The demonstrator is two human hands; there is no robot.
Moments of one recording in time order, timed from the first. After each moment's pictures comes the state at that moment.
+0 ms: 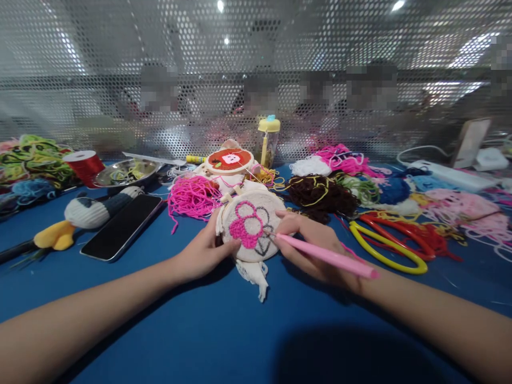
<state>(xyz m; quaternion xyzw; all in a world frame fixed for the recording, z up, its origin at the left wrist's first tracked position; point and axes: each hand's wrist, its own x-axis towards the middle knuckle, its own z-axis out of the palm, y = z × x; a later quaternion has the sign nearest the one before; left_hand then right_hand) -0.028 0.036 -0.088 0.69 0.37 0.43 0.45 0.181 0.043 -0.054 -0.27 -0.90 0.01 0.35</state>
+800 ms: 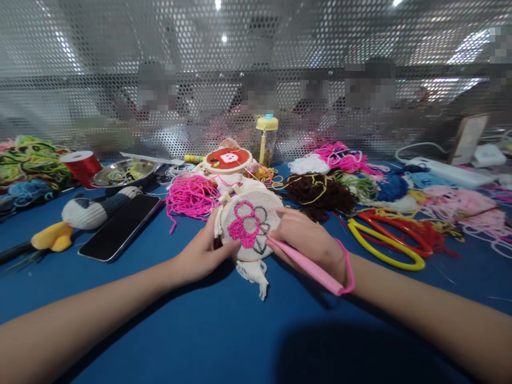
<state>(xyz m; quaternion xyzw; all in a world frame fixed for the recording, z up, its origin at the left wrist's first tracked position) -0.028 0.031 -0.088 0.72 0.37 0.43 0.40 0.181 0.057 -0.065 -0.19 -0.92 -0.16 0.29</state>
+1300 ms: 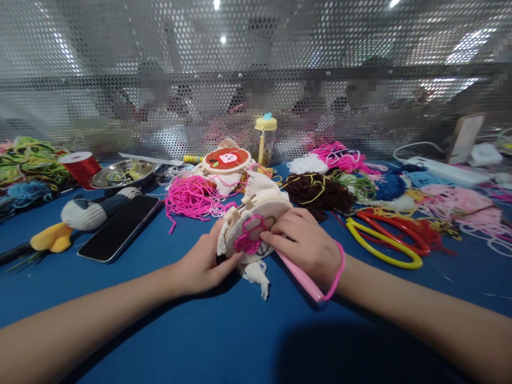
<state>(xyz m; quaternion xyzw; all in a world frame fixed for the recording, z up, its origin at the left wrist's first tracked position) -0.030 0.024 -0.093 0.82 0.36 0.38 0.24 0.178 0.049 -0.058 -0.17 -0.91 -0.24 0.30</state>
